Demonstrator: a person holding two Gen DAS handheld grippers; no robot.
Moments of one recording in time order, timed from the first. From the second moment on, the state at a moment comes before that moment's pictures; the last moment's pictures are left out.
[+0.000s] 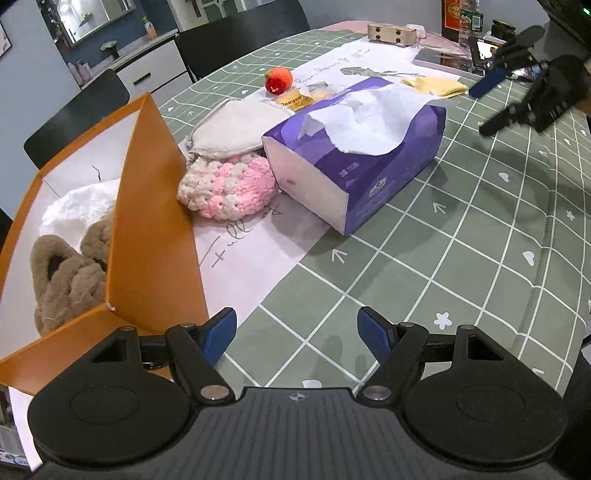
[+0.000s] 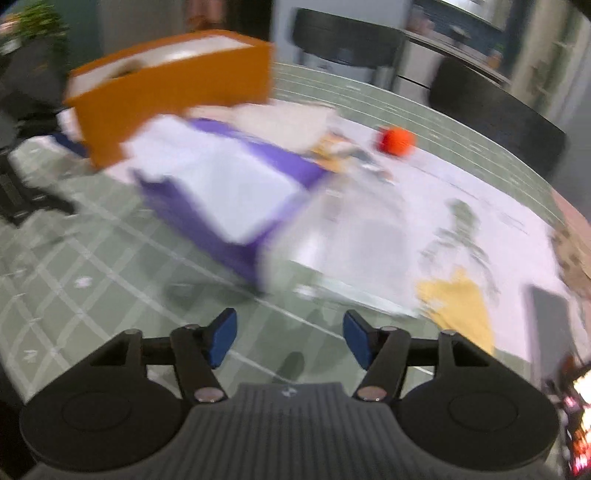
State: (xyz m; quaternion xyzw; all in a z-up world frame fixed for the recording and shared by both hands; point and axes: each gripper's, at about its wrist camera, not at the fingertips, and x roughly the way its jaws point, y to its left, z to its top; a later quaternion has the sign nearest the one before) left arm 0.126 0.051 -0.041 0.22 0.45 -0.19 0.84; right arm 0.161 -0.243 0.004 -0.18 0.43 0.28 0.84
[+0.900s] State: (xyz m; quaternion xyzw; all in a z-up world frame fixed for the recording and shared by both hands) left arm 0.171 -0.004 -0.007 0.53 0.38 -0.31 0.69; right arm 0.200 -0.280 0.003 -0.13 0.43 0.21 0.87
